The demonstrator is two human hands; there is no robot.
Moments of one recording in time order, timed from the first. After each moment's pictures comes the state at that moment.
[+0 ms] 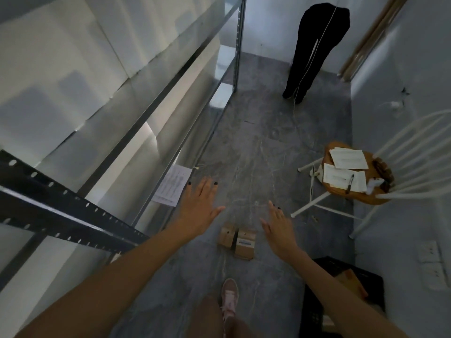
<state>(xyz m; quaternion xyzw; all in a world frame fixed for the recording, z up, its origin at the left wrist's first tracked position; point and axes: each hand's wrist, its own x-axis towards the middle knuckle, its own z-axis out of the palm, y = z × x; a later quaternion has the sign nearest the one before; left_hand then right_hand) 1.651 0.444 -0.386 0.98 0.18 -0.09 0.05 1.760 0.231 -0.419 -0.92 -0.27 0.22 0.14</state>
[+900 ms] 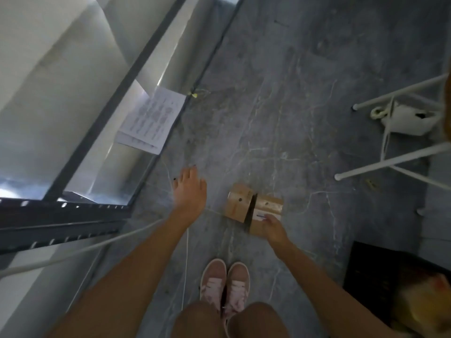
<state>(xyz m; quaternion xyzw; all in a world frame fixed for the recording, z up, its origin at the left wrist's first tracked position) 1.717 0.523 -0.858 0.85 0.45 -0.08 0.26 1.798 0.315 -0.856 -0.82 0.07 0.49 0.29</state>
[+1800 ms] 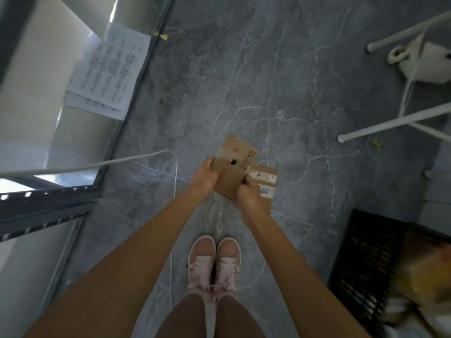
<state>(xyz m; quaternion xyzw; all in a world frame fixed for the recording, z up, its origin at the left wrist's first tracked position) 1.777 0.464 -0.970 0.65 0.49 -0.17 0.56 1.810 0.360 -0.947 -0.73 0.22 0.47 0.45</state>
